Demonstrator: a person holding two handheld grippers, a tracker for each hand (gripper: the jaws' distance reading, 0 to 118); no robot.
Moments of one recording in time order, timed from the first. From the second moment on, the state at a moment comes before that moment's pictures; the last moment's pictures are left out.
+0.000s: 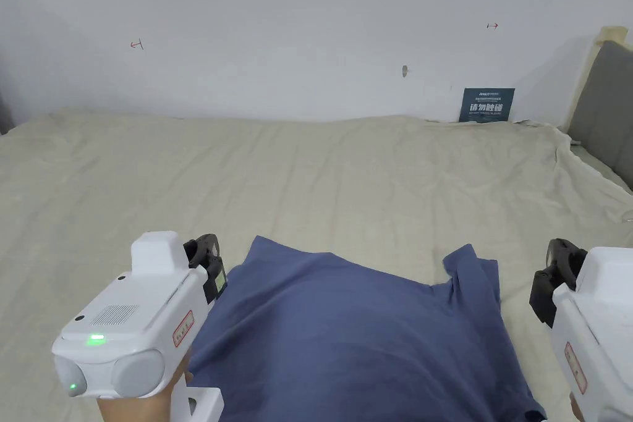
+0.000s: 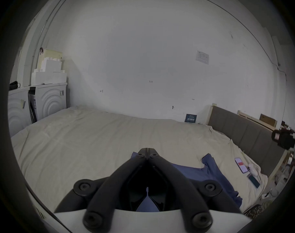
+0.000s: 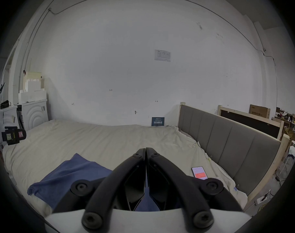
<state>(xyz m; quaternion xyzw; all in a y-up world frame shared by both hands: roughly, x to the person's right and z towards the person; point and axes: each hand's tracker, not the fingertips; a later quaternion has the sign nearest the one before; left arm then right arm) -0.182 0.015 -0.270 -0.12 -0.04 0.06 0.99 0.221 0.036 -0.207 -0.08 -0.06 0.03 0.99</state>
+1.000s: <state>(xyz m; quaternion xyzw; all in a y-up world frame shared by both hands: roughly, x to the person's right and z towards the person) -0.191 -0.121 -0.639 -0.45 -0.05 0.06 0.89 0.242 -0.032 -0.353 -0.17 -0.07 0.04 0.98</state>
